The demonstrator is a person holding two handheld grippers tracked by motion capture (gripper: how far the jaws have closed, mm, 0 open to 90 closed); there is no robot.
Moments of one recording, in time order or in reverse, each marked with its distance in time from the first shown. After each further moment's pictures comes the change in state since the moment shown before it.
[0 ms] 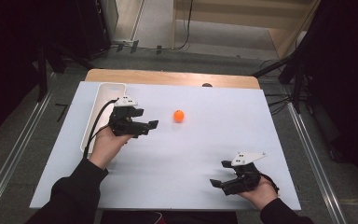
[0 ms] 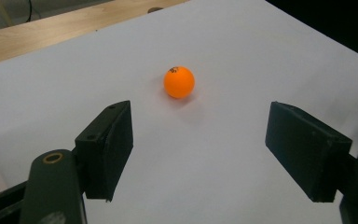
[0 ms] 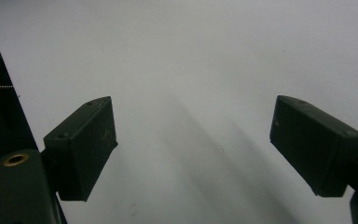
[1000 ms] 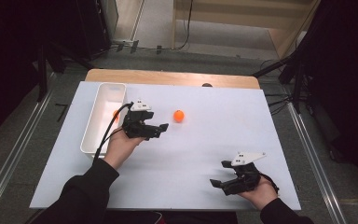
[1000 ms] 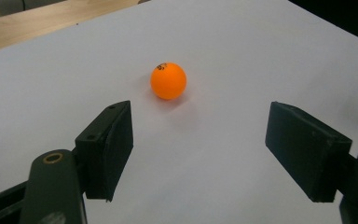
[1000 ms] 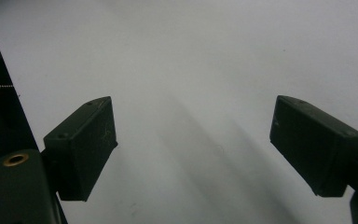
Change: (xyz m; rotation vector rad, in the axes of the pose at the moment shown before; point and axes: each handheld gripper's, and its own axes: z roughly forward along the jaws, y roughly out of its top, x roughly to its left) left arm -0.012 -0.004 0.036 0.014 -0.002 0.012; right arm 0.000 0.000 0.000 0.002 0.004 0.001
